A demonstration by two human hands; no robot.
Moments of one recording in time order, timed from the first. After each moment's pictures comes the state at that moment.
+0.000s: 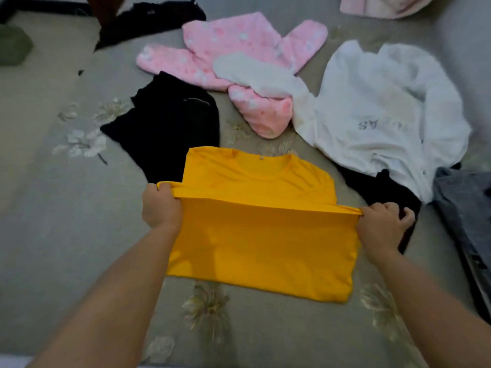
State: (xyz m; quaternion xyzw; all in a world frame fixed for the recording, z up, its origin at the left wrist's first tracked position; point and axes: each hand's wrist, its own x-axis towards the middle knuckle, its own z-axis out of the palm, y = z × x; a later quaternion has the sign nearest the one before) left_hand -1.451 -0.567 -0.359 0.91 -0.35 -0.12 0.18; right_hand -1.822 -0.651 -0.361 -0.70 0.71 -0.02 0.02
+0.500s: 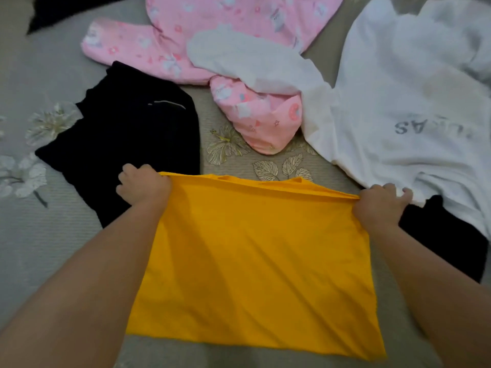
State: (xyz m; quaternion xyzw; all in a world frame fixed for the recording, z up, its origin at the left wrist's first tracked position) left_hand -1.405 -0.753 -0.421 0.93 -0.34 -0.11 -0.02; right_hand -1.771 -0.828 -0.455 -0.67 0.72 0.19 0.02
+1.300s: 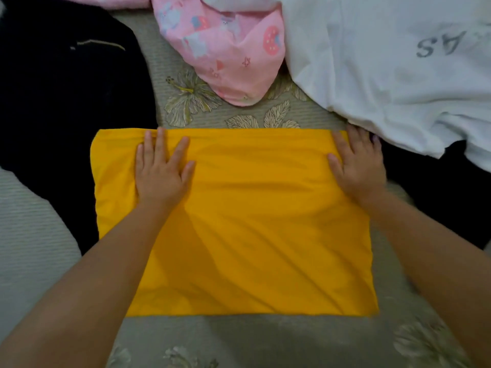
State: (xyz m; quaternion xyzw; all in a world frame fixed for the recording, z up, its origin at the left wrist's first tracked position) left_hand -1.450 -0.752 -0.508 0.78 -0.62 -0.12 -0.06; right_hand -1.786 -0.830 -0.510 -0.77 0.61 0.05 0.16
